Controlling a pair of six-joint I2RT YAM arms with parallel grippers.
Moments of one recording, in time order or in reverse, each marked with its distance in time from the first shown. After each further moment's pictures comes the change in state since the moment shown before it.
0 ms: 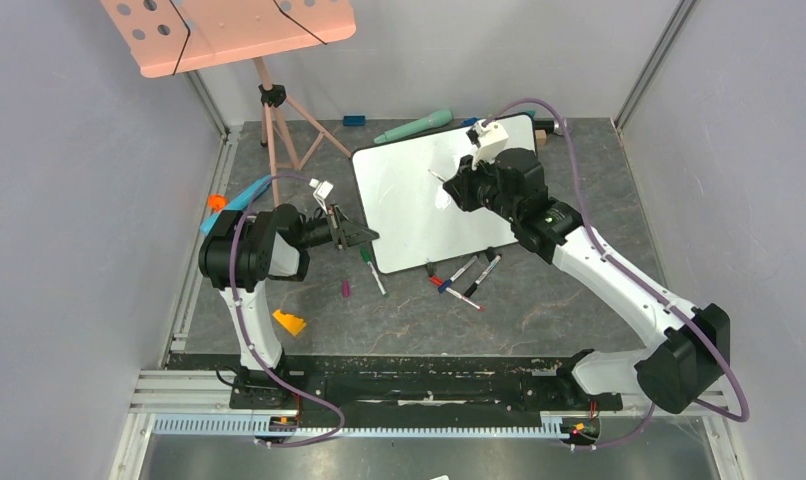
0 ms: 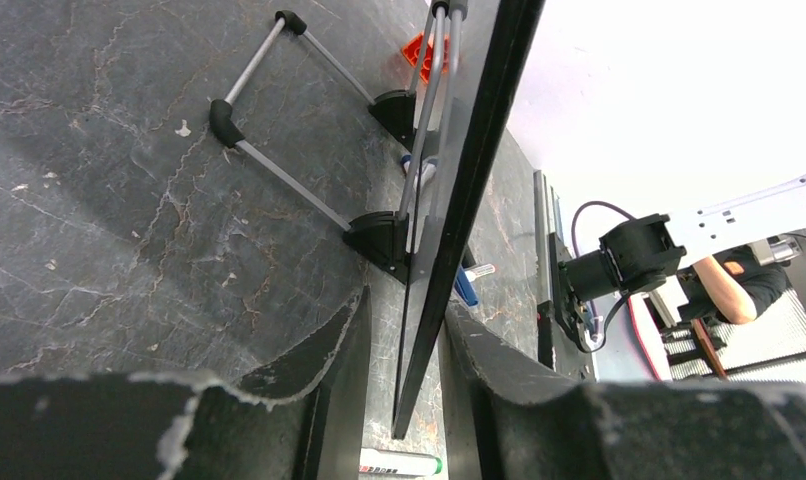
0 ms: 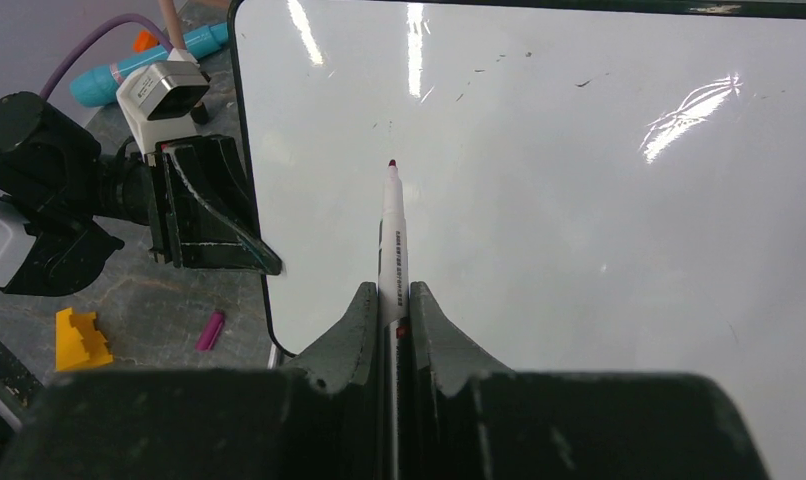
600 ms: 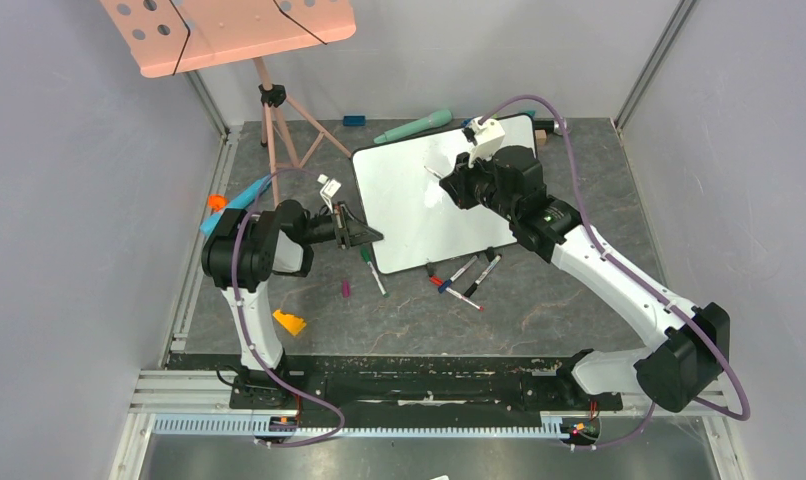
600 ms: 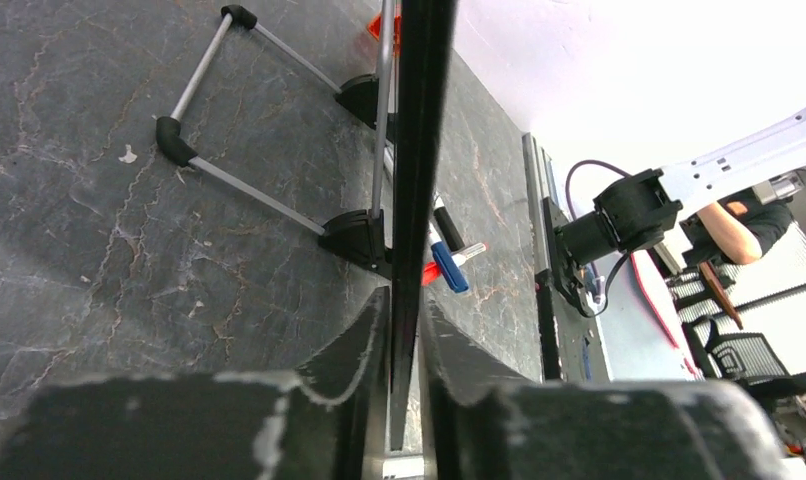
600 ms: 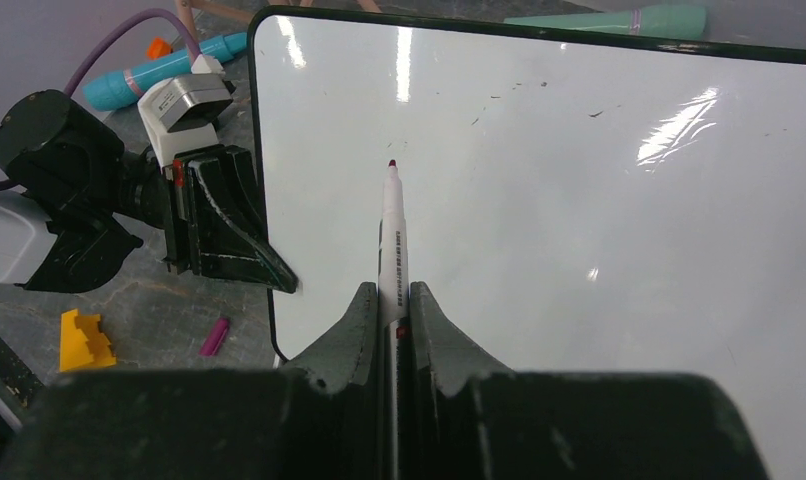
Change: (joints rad) left arm -0.030 0.003 0.039 -0.002 0.074 0.027; right arm 0.019 0.014 0.032 0.003 0.001 -0.022
